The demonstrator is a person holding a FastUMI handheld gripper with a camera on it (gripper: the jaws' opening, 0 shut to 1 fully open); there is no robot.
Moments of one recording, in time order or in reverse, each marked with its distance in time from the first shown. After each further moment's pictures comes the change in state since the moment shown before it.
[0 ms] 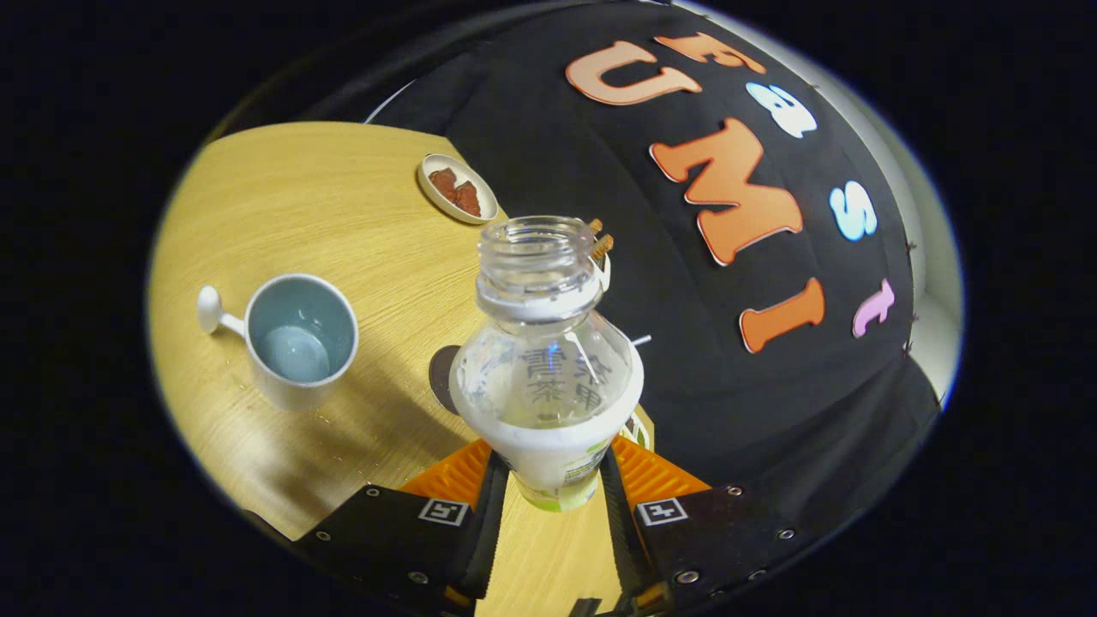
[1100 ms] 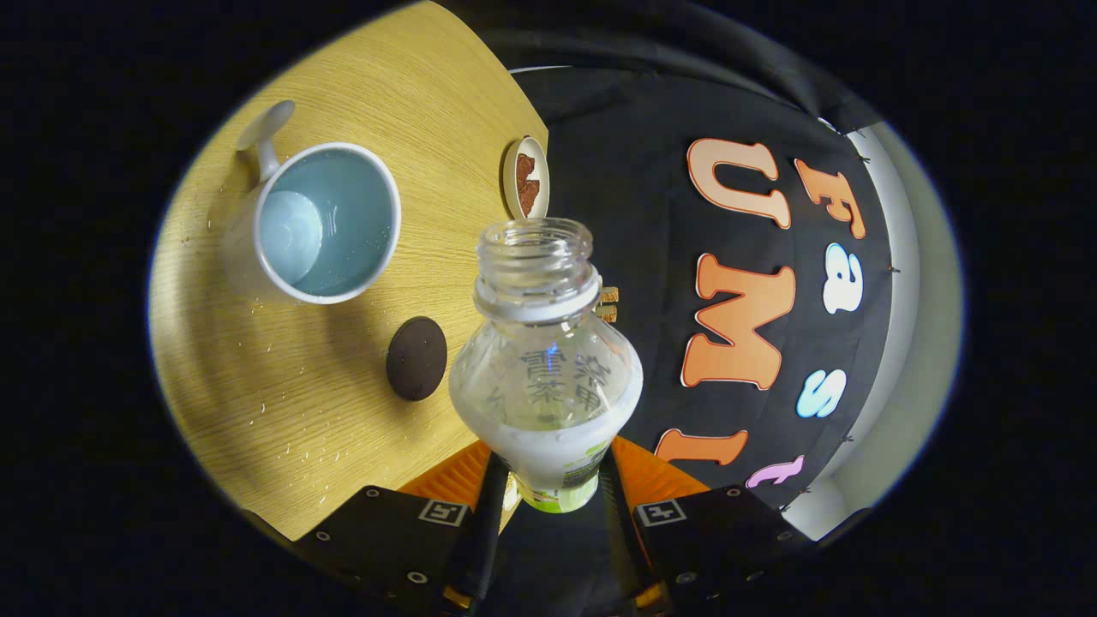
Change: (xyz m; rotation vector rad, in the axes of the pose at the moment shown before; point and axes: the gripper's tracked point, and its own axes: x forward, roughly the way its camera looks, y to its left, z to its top) arm 0.006 -0.005 0.028 -0.548 -0.128 -0.166
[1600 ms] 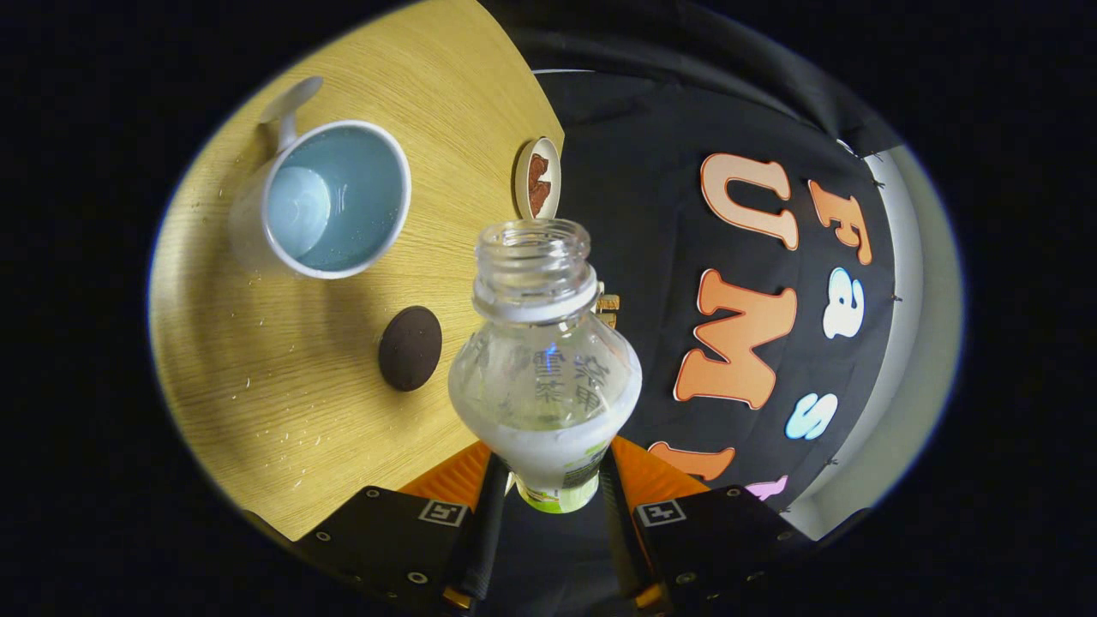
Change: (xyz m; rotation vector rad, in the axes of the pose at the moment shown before) arm 0.007 -0.007 -0.002 -0.087 -0.025 -0.003
